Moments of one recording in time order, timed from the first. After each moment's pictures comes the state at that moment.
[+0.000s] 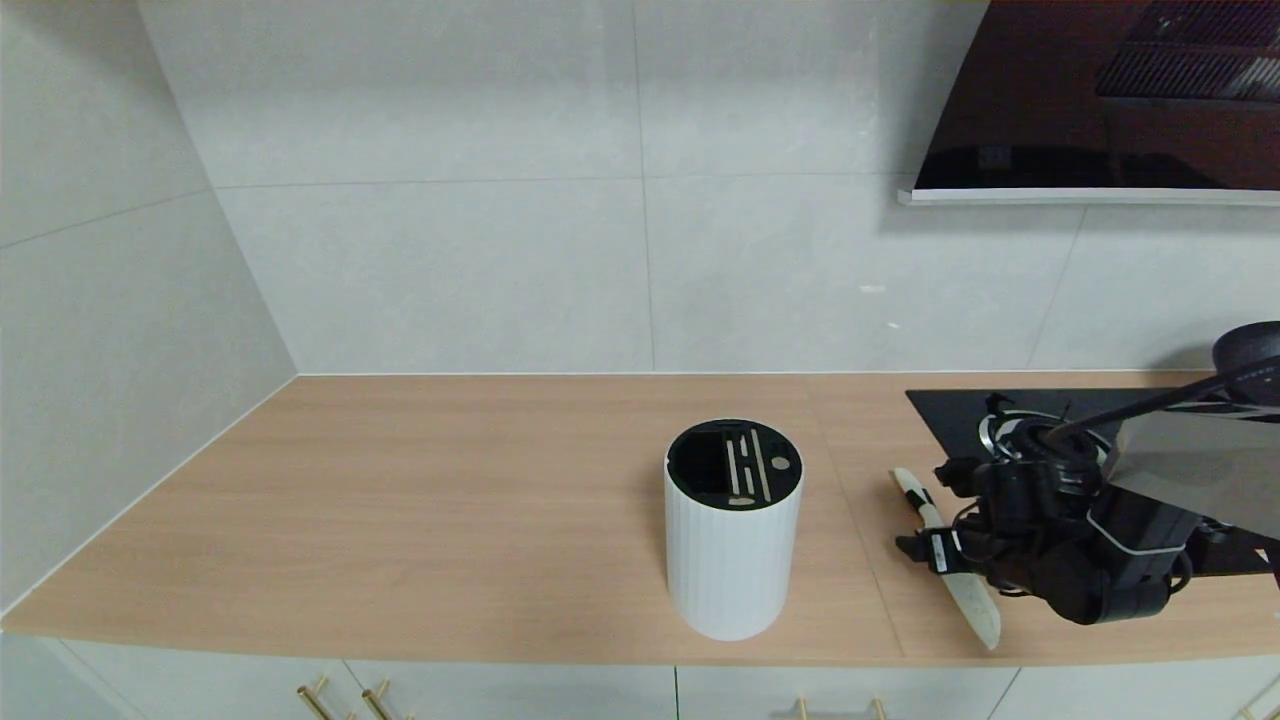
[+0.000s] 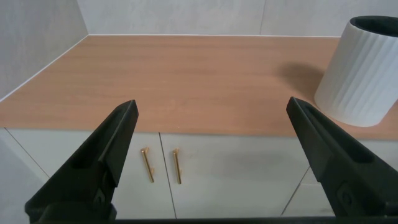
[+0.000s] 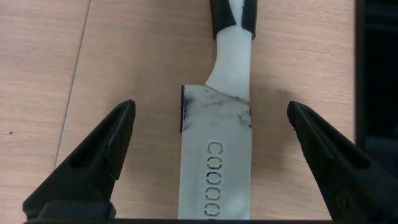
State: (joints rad) left arm 0.00 0.00 0.00 0.00 0.03 -0.01; right arm 0.08 2.43 -0.85 -0.91 -0.03 -0.04
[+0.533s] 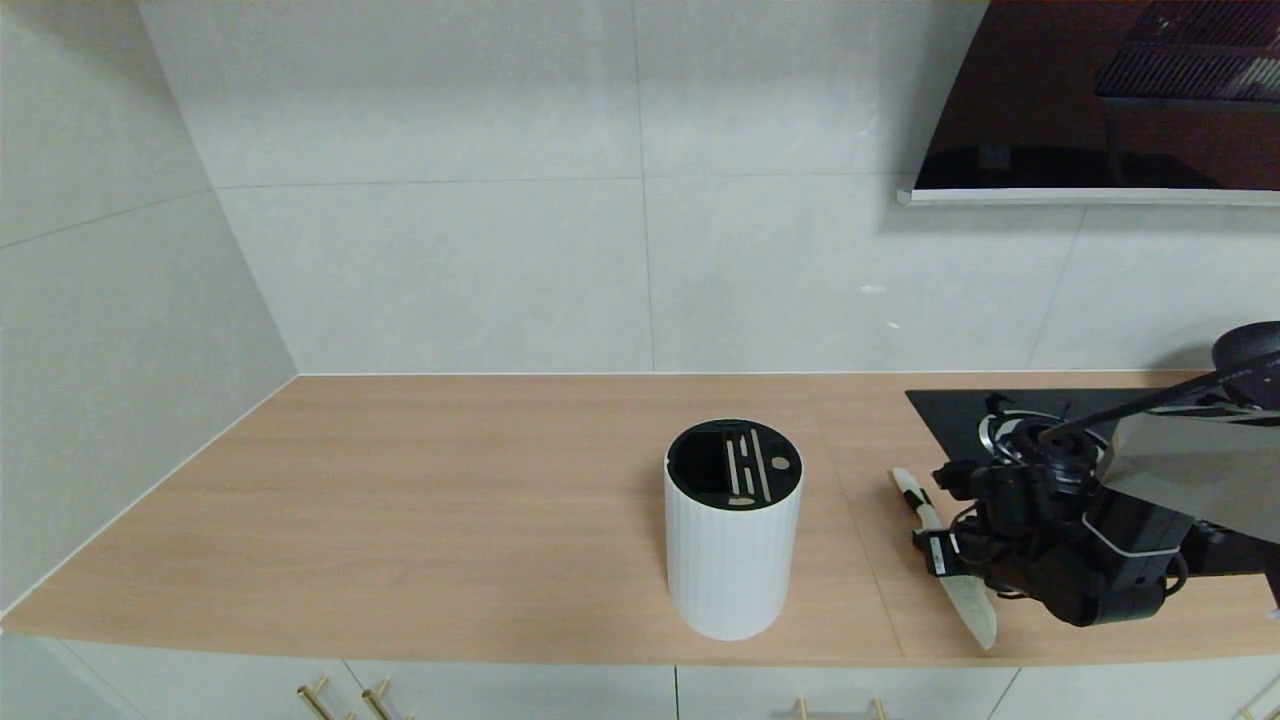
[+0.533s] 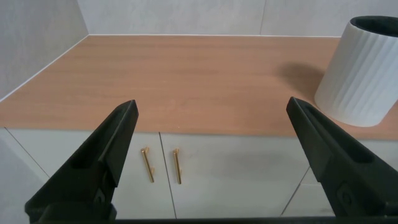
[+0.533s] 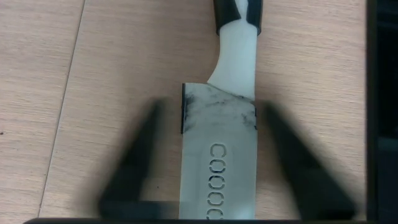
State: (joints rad) left arm 0.00 0.00 0.00 0.00 0.03 -0.01; right arm 0.08 2.45 -0.86 -0.91 -0.03 -0.04
